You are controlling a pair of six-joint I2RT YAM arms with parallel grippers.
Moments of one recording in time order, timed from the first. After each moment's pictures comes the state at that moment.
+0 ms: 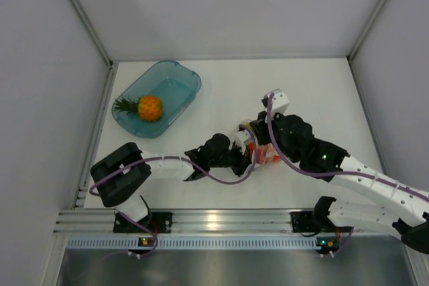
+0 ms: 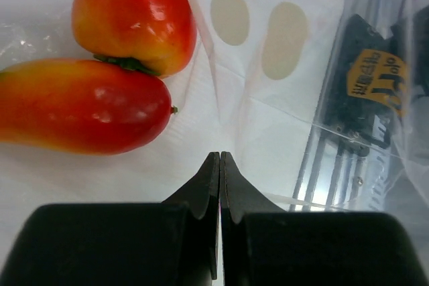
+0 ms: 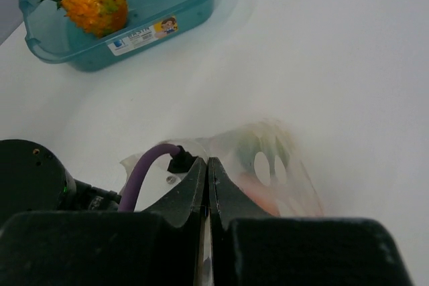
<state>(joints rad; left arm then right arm) -1.00 1.61 0.68 0.56 0.36 -0.37 0.96 0.97 0.93 -0.27 0.40 0.23</state>
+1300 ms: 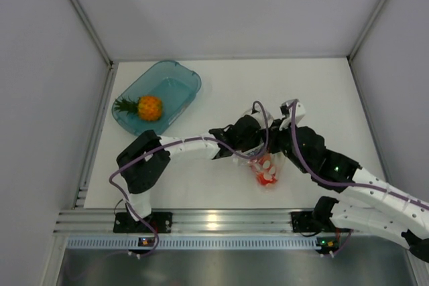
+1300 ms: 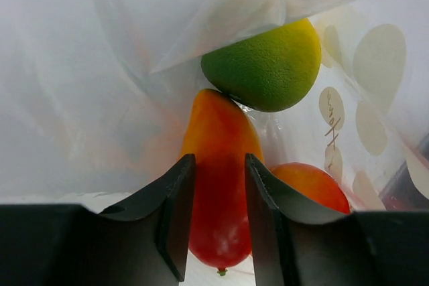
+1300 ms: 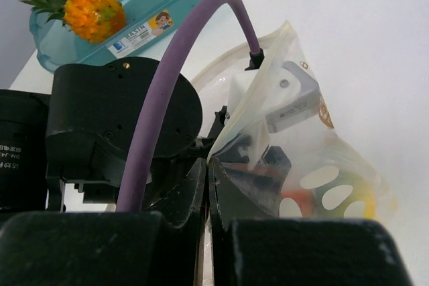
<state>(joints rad) -1.00 1.83 1.18 -0.02 0.04 -0.48 0.97 0.78 0.78 -0.29 0.42 0.41</state>
